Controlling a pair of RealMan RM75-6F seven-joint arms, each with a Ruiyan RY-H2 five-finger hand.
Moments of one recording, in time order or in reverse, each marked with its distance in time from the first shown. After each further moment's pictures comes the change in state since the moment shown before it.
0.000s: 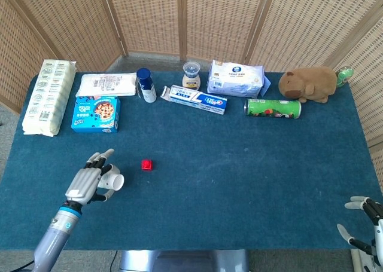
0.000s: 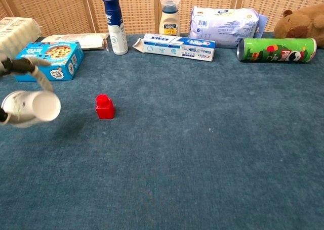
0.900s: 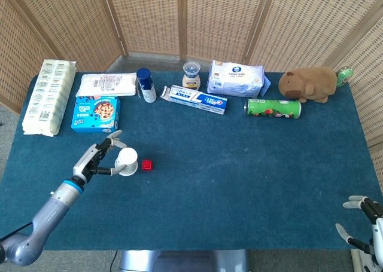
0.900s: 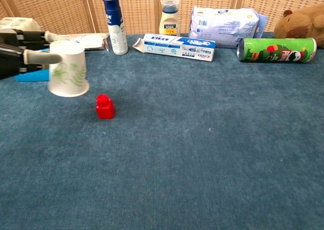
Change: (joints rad) left arm -0.069 0.034 -0.224 0.182 0.051 -0.389 -1.117; right arm 0.002 0.001 0.001 -0.013 0.005 -0.009 -0.020
